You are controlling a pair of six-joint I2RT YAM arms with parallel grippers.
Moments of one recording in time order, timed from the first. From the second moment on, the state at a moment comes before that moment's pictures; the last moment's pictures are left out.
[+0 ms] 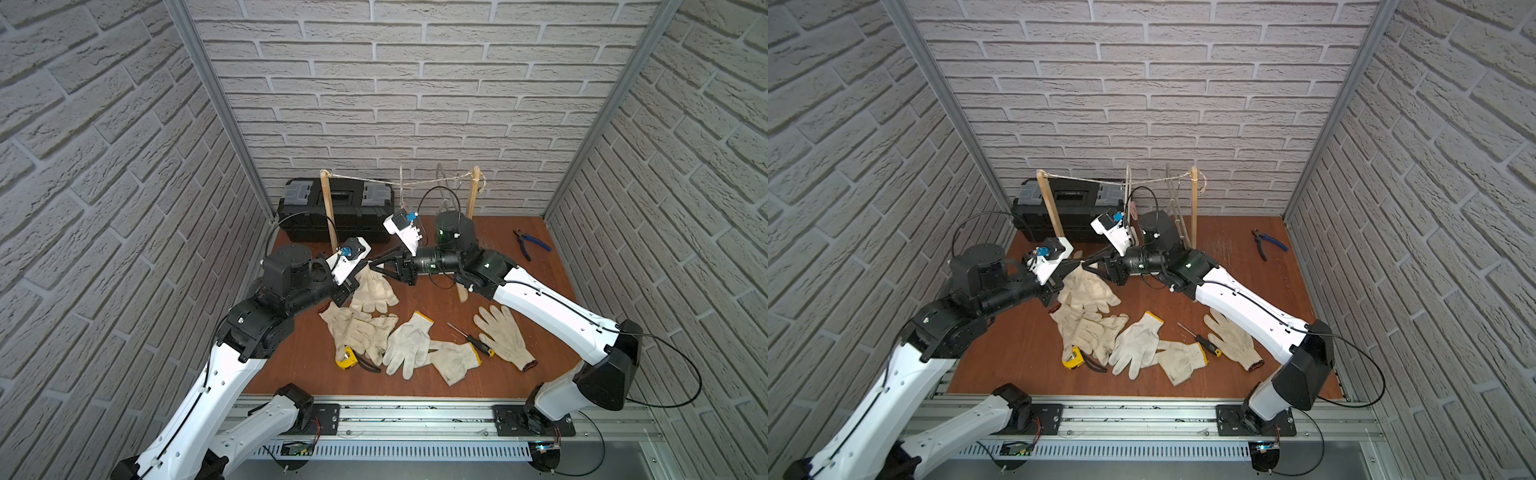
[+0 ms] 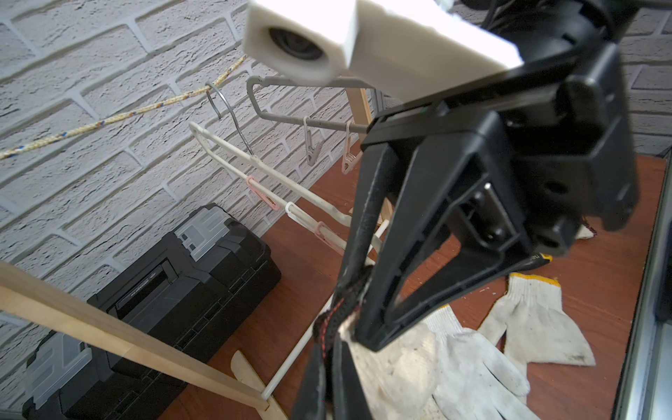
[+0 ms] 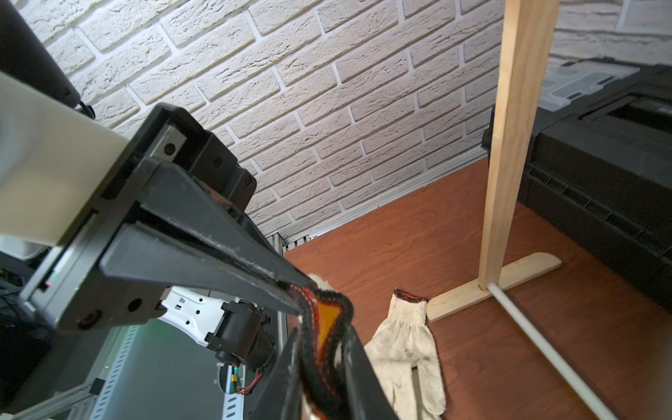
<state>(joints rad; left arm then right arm) -0.54 0.89 1.24 -0.69 0.20 0.39 0.74 1.55 1.52 -0.29 -0.63 0.20</state>
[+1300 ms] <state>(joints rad) -0.34 1.17 1.20 -0.53 0.31 0.18 0.68 1.23 1.22 -0.60 -0.08 0.16</state>
